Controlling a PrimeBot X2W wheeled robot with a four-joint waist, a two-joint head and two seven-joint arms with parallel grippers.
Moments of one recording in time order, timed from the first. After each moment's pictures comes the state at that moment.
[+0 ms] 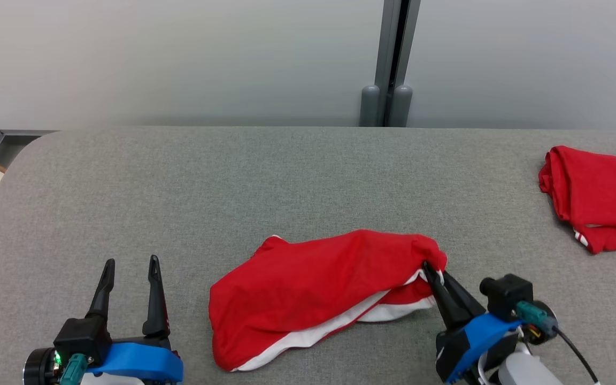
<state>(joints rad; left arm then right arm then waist) -0.04 0.05 0.03 0.27 -0.11 -0.08 -0.26 -0.31 -0.15 0.35 0.60 0.33 0.13 -0.26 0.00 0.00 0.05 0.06</state>
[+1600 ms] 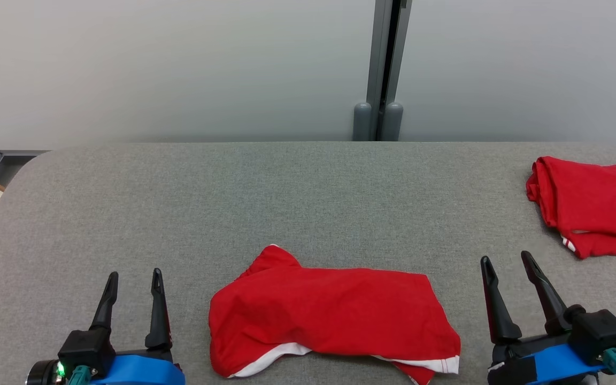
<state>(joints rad) 0.00 0.05 0.02 0.26 -0.11 -0.08 -0.26 -0.01 -0.08 0.03 0.13 0.16 0.13 -0.26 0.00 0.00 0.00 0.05</state>
